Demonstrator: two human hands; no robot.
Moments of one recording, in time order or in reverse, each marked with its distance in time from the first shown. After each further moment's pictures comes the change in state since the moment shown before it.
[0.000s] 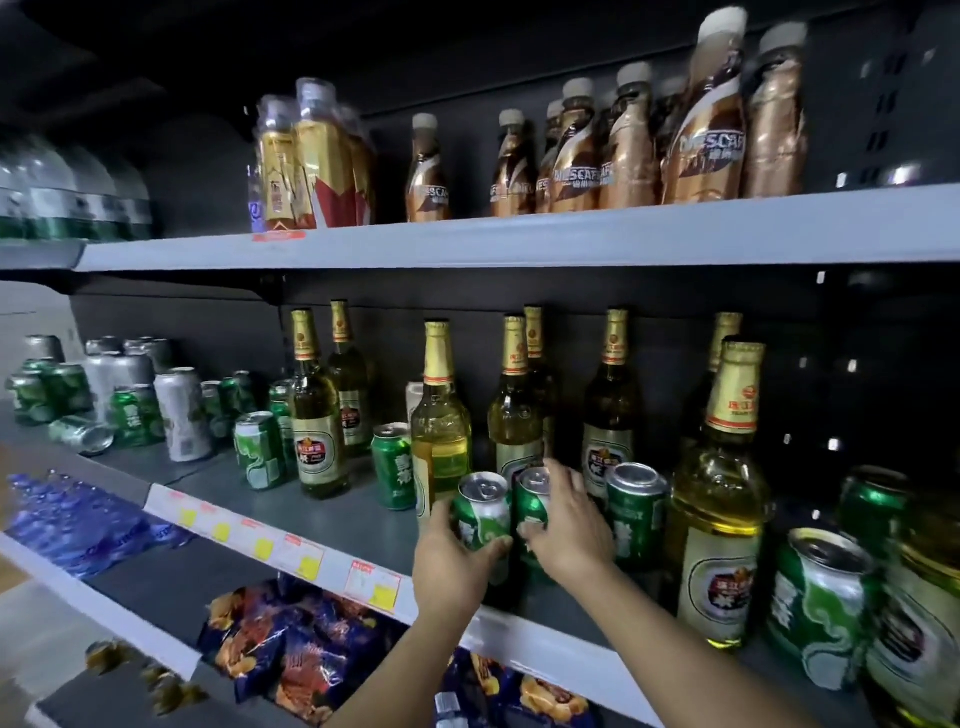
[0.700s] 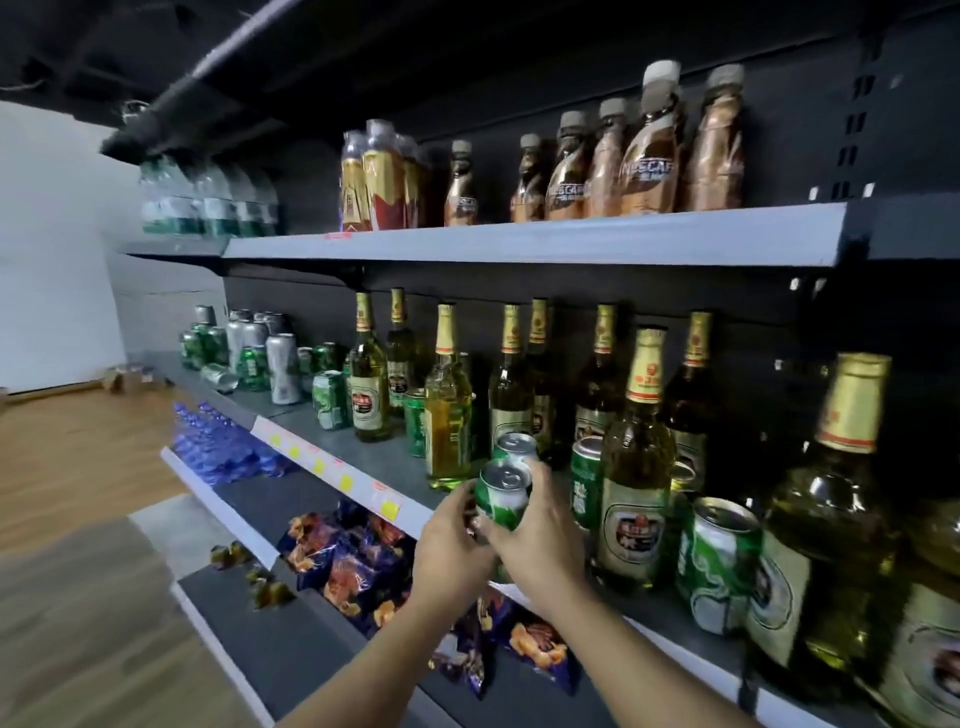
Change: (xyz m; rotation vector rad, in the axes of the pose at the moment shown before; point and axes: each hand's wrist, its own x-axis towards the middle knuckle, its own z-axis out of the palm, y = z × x) left_hand -0.133 0.076 0.000 0.068 0.086 0.080; right_hand -0.107 0.029 -0.060 0.377 -0.061 -0.209
